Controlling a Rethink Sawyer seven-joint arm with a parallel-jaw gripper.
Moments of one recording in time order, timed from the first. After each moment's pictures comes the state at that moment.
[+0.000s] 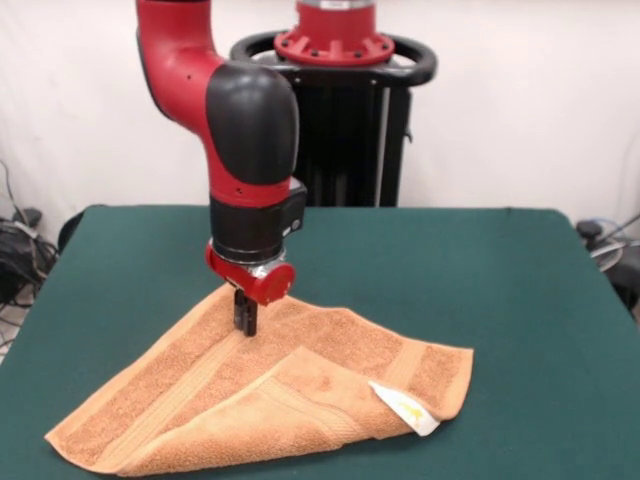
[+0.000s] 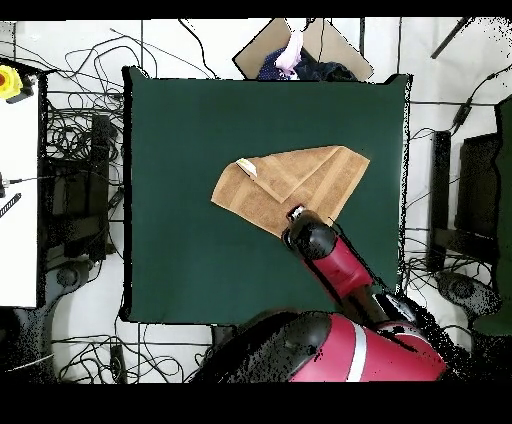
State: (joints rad) arm -0.44 -0.41 -0.03 1.91 0.43 -0.01 1.64
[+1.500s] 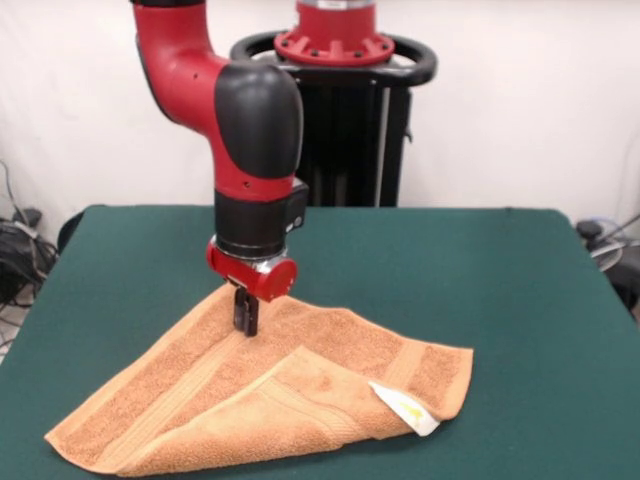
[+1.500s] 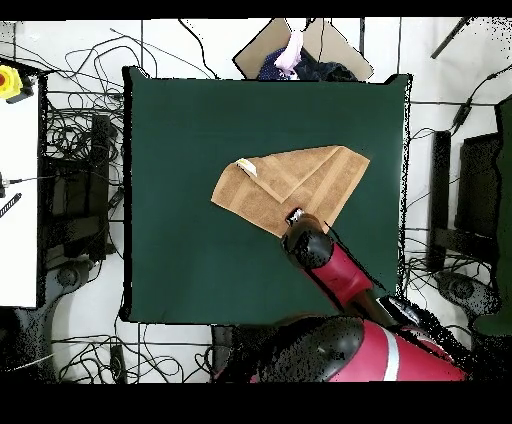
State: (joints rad) arm -0.51 -0.42 0.04 1.96 0.33 -0.12 1.64
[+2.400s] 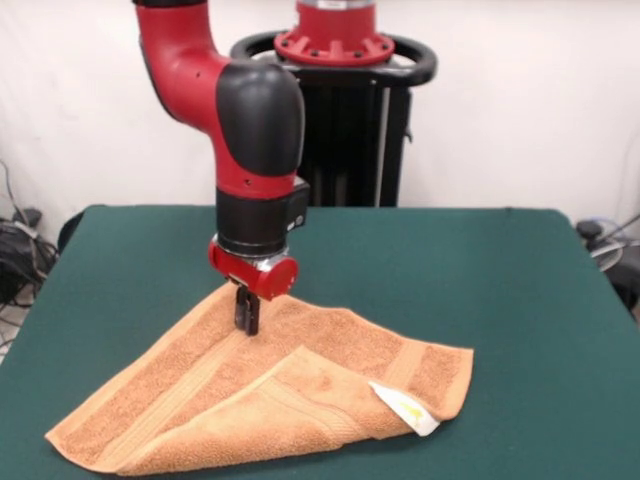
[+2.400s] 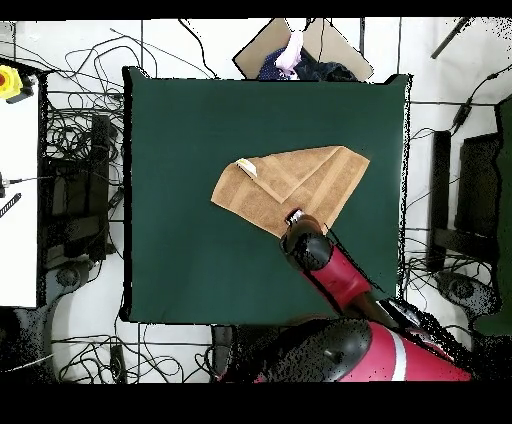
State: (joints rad) arm -0.51 -0.42 0.05 1.97 0.35 -0.14 1.64
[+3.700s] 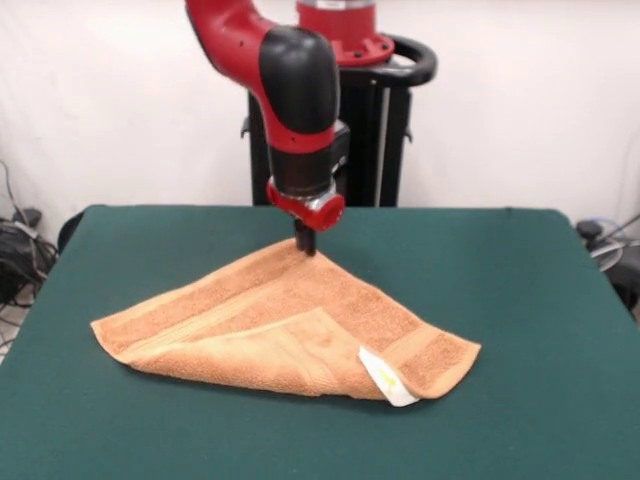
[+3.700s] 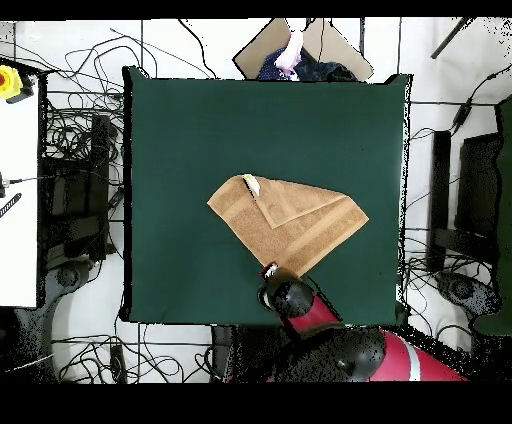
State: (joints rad) arm -0.54 -0.44 0.04 2.28 0.37 -0.14 1.64
